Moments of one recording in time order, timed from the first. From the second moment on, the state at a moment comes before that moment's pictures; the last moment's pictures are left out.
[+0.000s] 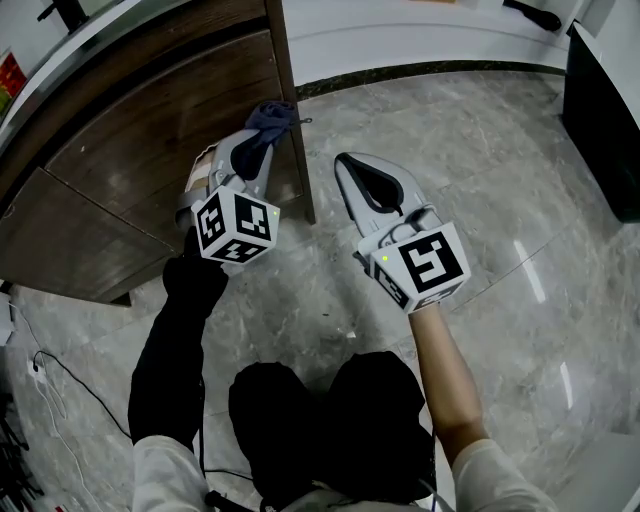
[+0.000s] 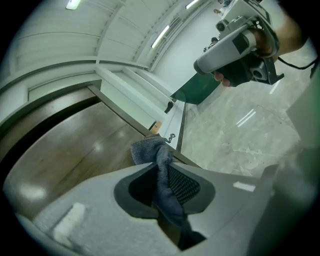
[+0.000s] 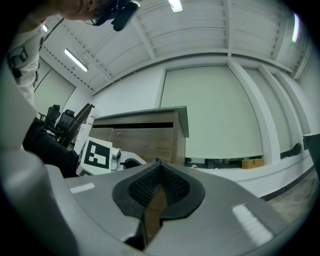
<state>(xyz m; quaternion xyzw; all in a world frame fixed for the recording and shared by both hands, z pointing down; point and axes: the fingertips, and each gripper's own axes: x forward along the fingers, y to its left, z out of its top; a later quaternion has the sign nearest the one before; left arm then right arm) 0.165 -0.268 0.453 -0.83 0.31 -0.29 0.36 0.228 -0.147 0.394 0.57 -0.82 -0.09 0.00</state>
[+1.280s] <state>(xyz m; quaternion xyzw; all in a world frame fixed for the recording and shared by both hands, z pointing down) 0.162 -0.261 0.643 -0.88 0.27 -0.33 0.23 0.247 -0.152 0.470 0.60 -0.80 -0.03 0.05</state>
